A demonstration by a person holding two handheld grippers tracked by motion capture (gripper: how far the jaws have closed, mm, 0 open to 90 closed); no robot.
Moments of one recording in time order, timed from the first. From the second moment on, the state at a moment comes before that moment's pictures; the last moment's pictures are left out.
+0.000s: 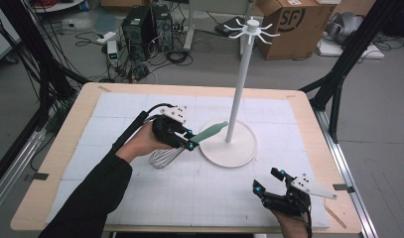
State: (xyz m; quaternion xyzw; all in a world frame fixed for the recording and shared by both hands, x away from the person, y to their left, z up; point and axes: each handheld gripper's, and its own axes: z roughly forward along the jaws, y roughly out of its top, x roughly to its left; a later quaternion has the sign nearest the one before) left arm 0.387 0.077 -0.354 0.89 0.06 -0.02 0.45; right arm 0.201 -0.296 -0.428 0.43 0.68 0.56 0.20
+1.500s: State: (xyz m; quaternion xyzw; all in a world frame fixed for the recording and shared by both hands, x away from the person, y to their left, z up) left arm 0.420 0.105 -0.246 0.76 0.13 0.07 0.63; right arm 0.201 -0.299 -0.428 0.44 0.67 0.56 0.21
